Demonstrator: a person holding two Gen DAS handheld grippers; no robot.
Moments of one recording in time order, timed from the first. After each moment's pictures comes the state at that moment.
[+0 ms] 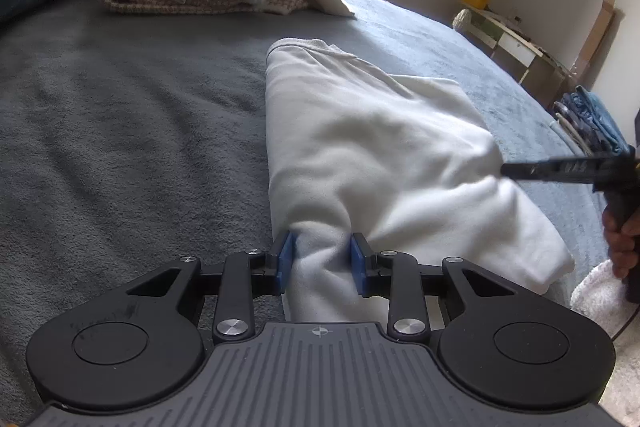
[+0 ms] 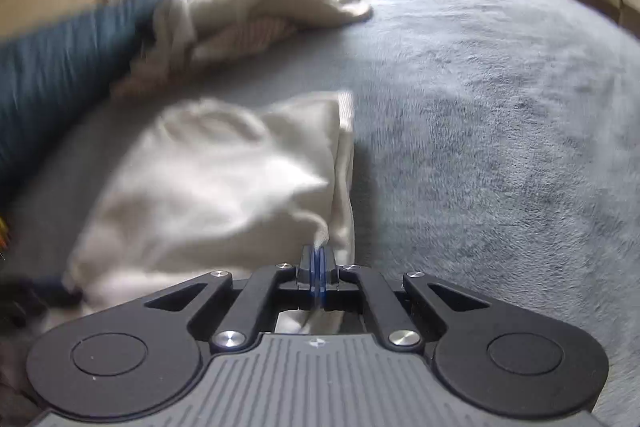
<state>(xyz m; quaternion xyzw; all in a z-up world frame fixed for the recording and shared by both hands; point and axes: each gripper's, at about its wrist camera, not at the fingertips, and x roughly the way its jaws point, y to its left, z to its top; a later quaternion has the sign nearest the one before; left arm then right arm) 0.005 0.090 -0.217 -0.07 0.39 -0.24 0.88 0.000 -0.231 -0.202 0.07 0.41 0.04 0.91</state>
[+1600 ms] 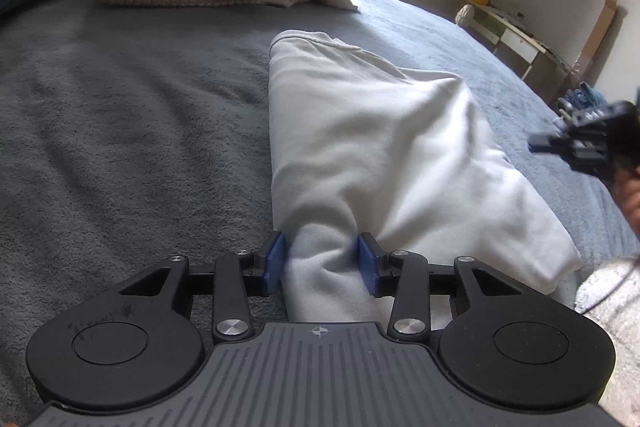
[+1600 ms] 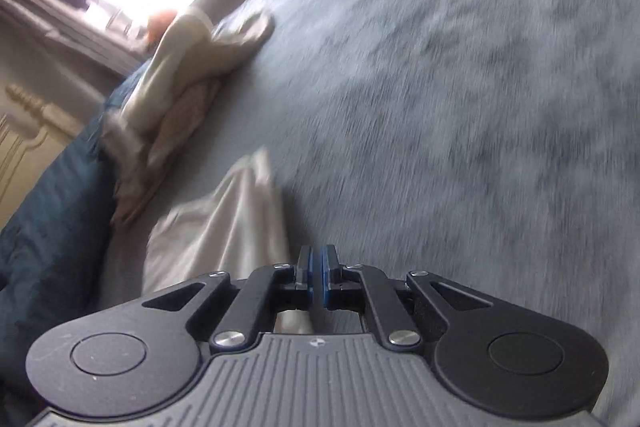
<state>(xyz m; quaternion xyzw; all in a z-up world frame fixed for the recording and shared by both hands) 0.010 0.090 -0.222 -0.07 0.40 -0.23 0.88 0.007 -0.339 -0.203 0.36 0.42 0.02 0.83</state>
